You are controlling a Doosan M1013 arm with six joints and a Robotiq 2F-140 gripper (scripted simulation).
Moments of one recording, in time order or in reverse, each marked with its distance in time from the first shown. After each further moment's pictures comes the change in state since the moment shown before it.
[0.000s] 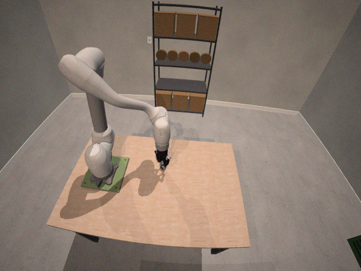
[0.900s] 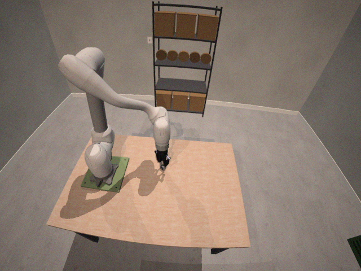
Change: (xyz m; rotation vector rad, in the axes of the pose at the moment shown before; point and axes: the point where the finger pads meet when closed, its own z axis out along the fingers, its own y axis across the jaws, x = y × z) arm 0.000 0.000 0.000 0.000 0.000 0.000
